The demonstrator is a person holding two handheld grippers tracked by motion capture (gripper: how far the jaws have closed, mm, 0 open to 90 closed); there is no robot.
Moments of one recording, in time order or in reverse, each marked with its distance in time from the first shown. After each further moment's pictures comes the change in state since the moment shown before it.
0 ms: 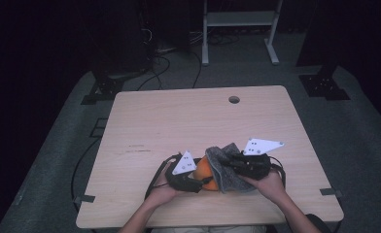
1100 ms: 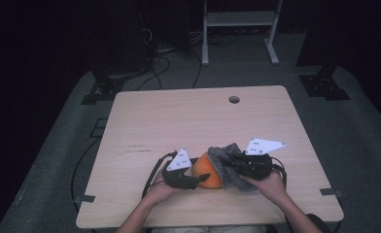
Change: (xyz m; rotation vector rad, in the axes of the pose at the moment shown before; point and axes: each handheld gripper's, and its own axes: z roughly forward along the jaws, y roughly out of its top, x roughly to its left) left arm 0.009 -0.002 0.001 -0.035 -0.036 -0.042; right arm 0.004 0.003 -0.002 -0.006 -0.008 0.005
